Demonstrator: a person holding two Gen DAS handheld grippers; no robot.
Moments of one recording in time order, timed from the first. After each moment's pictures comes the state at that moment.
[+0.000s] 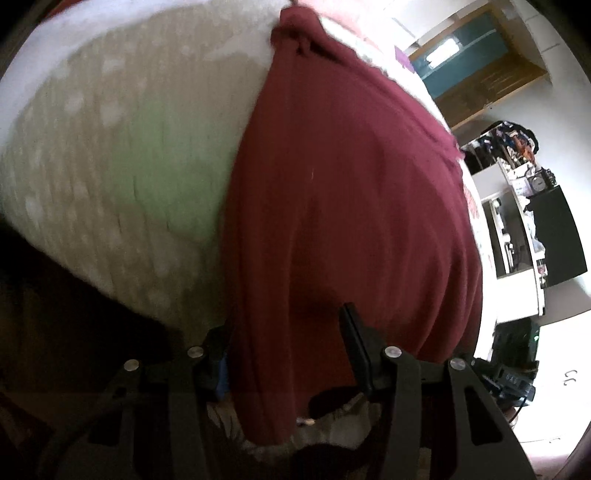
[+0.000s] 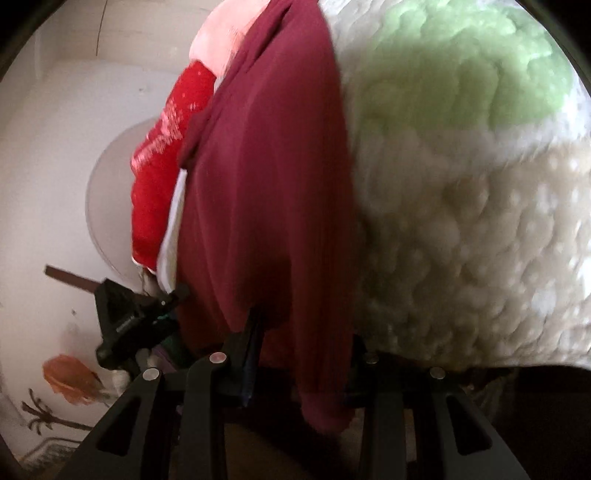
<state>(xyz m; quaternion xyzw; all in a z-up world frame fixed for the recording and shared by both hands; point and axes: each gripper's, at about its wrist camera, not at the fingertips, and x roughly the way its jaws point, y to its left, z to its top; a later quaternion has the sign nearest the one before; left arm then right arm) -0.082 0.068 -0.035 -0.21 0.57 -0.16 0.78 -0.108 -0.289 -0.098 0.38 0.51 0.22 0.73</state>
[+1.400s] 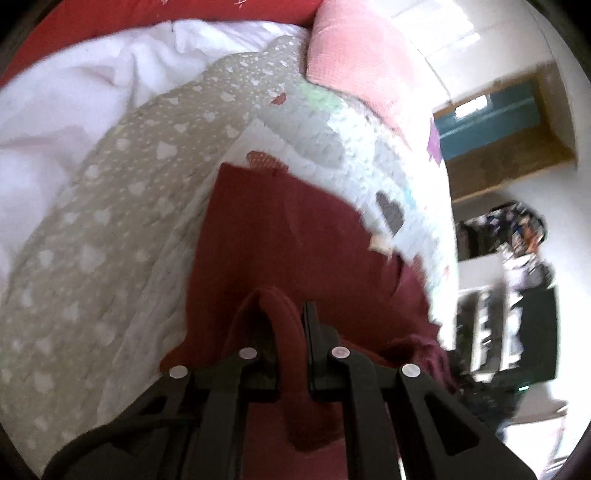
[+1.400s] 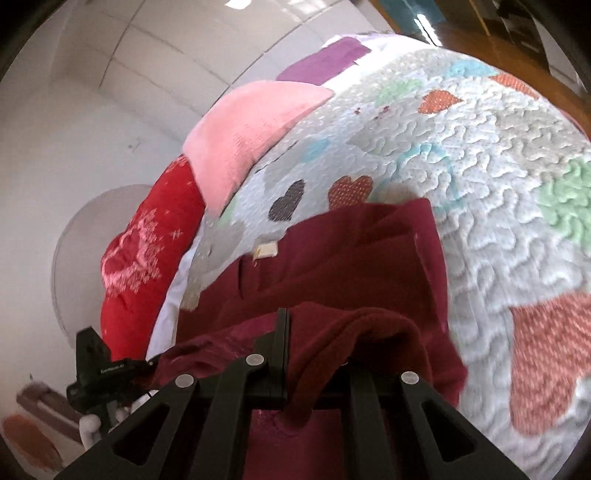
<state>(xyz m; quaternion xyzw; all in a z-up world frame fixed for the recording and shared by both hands) 0.227 0.063 0.029 -0.33 0.55 -0.12 0.76 0.201 -0.341 0.006 0.37 0.41 0.11 0.83</state>
